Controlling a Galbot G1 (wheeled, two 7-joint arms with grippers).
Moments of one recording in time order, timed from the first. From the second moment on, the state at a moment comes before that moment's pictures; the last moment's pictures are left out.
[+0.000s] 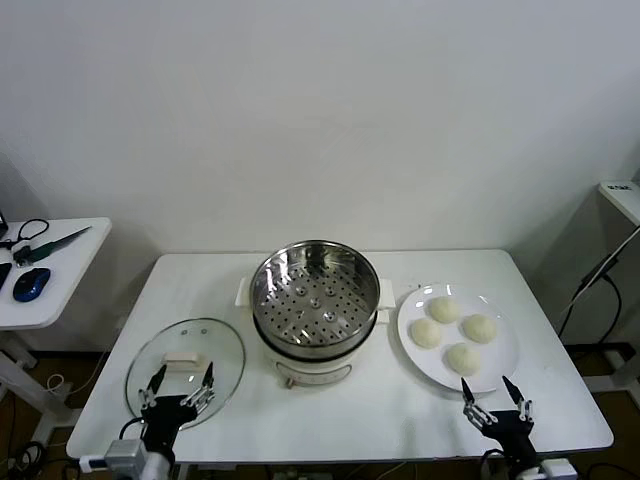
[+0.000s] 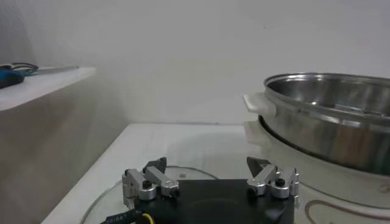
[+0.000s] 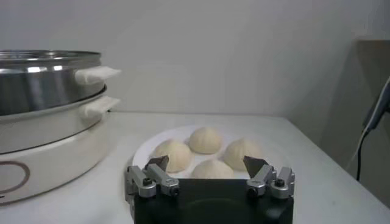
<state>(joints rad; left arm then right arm) 1.73 -1.46 -0.64 -2.16 -0.18 0.25 -0.04 -1.68 1.13 0.63 1.94 0.37 -0.03 0.08</state>
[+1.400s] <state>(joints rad) 1.74 -1.46 -0.62 -2.15 -0.15 0.21 -0.03 0.12 0.67 -0.86 1.04 0.11 -0.09 -1.06</state>
